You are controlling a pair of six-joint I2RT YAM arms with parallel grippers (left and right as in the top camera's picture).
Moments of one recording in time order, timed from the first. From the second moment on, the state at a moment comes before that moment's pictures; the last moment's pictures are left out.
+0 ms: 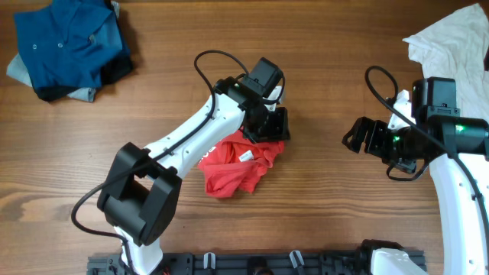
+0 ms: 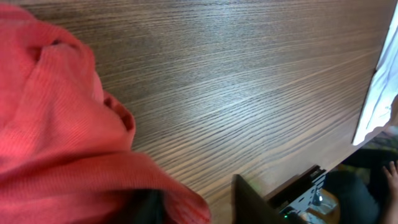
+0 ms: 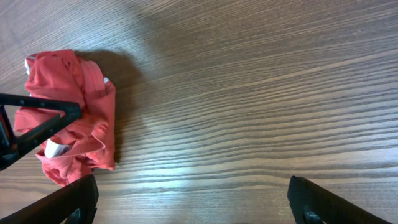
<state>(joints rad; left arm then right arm) -0.66 1.92 1.48 -0.83 0.46 -0.59 -0.10 1.24 1.18 -1.28 -0.26 0.23</state>
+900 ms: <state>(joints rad) -0.21 1.67 1.59 -1.43 0.31 -0.33 -0.10 1.24 1.18 -1.26 -0.26 0.23</state>
